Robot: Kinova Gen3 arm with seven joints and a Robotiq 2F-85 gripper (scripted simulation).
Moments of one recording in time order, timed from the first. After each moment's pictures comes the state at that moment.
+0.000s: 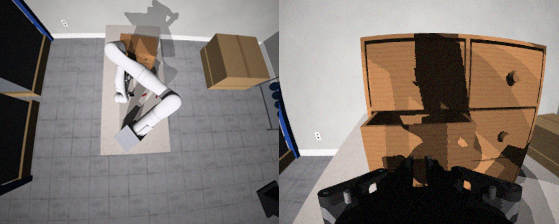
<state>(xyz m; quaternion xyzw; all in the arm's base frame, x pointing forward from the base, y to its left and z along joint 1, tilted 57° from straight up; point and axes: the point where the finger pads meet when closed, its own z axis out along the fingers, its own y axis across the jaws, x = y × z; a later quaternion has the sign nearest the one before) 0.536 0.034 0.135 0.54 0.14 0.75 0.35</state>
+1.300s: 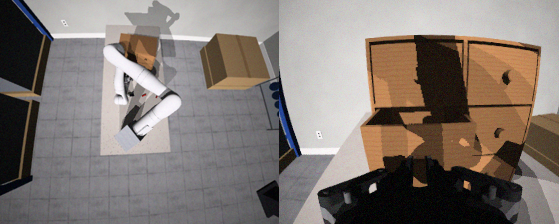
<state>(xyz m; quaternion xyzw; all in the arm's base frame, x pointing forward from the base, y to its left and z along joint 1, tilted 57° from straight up) 0.525 0.033 0.125 0.54 0.14 0.75 0.35</state>
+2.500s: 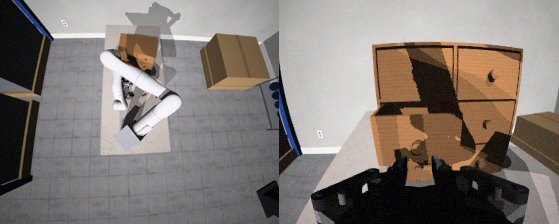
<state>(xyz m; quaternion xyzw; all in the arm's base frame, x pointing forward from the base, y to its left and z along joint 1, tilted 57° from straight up) 0.489 0.029 0.101 0.54 0.14 0.75 0.35</state>
